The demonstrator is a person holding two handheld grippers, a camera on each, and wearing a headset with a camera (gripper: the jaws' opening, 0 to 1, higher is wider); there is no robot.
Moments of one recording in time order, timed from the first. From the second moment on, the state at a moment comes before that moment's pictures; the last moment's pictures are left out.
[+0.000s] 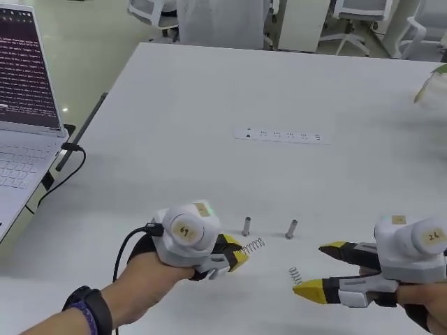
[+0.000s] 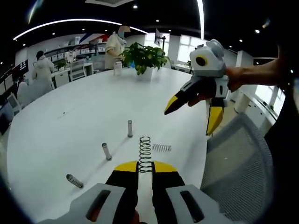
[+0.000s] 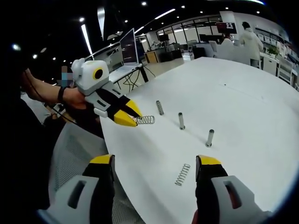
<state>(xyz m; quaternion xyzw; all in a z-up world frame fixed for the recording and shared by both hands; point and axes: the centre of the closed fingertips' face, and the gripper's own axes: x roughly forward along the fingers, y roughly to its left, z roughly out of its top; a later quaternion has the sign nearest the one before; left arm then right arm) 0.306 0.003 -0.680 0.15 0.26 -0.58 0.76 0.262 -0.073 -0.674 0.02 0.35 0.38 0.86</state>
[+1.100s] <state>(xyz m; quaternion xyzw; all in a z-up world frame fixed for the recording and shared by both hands) 0.277 -0.031 -0.659 0.16 0.23 -0.63 0.73 0.274 -0.052 -0.660 0.04 0.32 0.42 0.85</state>
